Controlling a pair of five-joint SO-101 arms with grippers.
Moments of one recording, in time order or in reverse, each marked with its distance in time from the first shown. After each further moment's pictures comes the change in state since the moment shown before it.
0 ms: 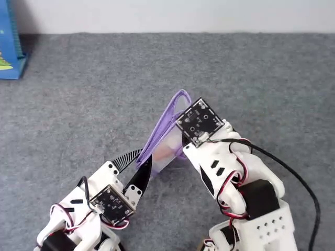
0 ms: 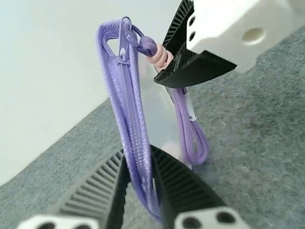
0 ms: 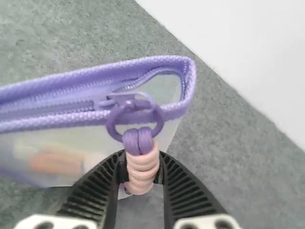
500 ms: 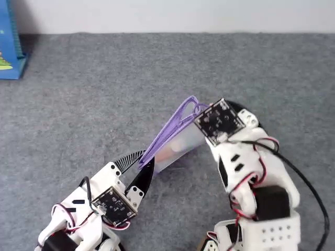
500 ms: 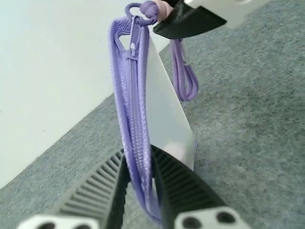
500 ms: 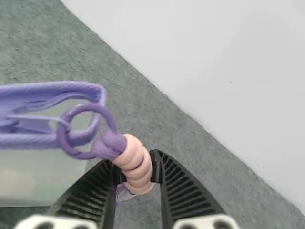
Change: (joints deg) left arm 0.3 0.0 0.1 0.0 -0.2; right arm 14.3 0.0 -0.3 -8.2 9.3
